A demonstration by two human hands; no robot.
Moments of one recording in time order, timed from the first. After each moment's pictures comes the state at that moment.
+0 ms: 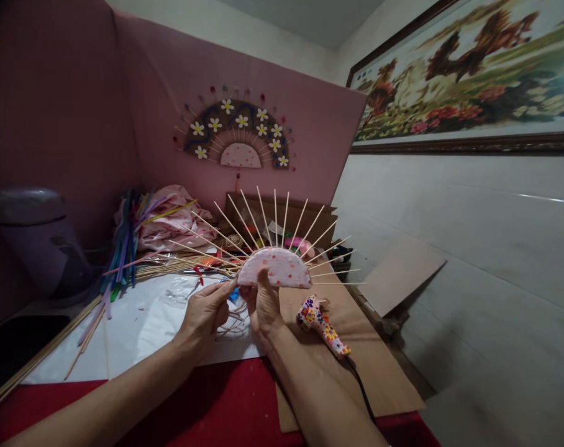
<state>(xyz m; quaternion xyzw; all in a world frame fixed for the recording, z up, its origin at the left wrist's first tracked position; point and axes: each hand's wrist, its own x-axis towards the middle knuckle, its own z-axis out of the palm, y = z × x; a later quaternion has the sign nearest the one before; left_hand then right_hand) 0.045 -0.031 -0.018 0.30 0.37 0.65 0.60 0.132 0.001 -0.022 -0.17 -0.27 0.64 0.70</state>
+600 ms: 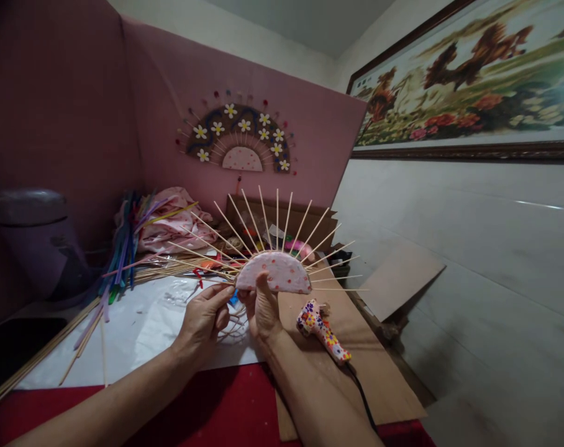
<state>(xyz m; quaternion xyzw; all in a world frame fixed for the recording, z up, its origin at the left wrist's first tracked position) 0.042 -0.026 -0.028 0.31 0.36 0.65 0.59 0.129 -0.001 -0.023 -0.18 -0.27 0.64 0.69</state>
